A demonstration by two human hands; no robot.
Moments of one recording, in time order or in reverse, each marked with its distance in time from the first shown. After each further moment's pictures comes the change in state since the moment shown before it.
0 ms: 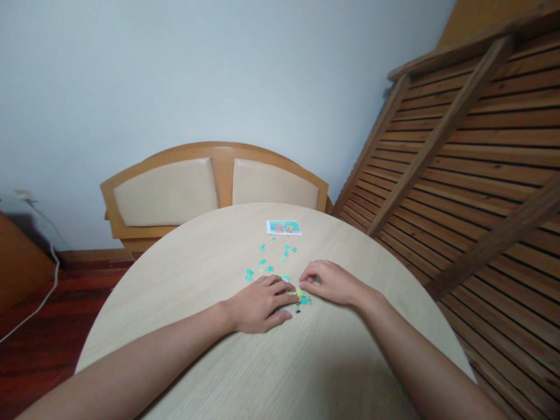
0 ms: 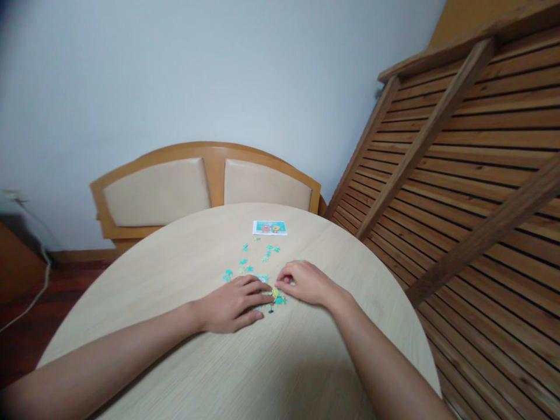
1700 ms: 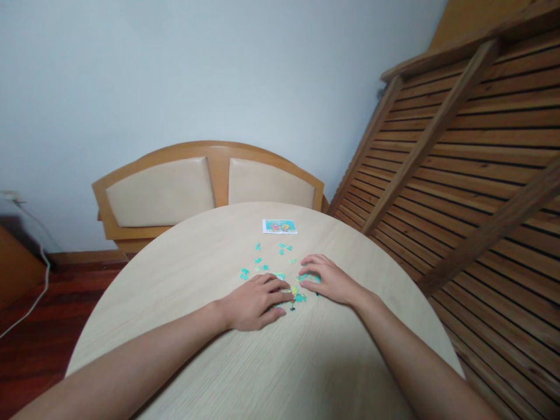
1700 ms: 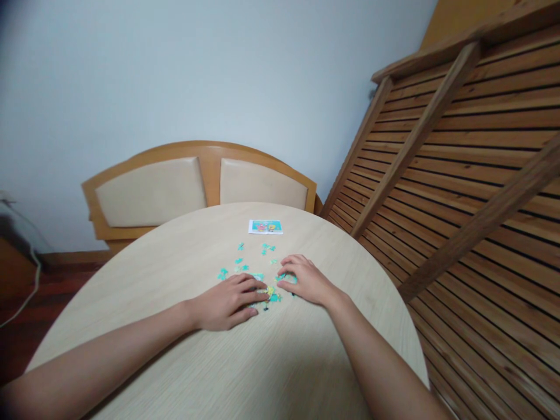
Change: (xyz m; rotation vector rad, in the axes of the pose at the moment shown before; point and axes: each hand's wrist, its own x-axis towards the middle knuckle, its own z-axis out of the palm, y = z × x) left_hand 0.003 0.004 -0.002 -0.022 -0.021 -0.016; right_hand -0.016 0.030 0.015 0.033 0.177 -0.012
